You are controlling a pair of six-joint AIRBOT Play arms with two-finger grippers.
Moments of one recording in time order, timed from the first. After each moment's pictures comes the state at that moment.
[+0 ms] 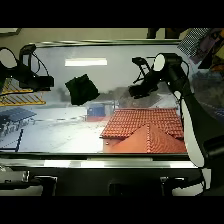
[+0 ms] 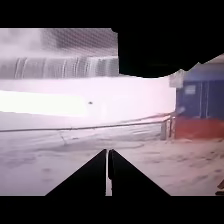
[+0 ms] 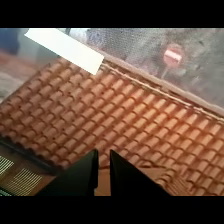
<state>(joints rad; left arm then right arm) -0.10 -1.51 1.77 1.56 -1.52 -1.68 0.28 -1.70 1.83 -1.34 1.50 1.44</state>
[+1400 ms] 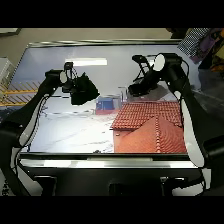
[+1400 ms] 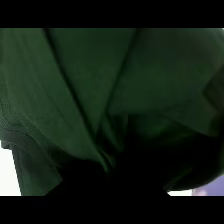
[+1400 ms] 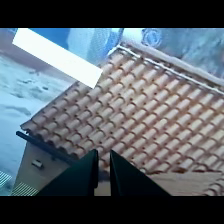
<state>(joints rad) -0.23 -1.97 1.84 1.51 -1.06 -1.77 0.28 -1.70 1.83 -1.34 1.45 1.44</state>
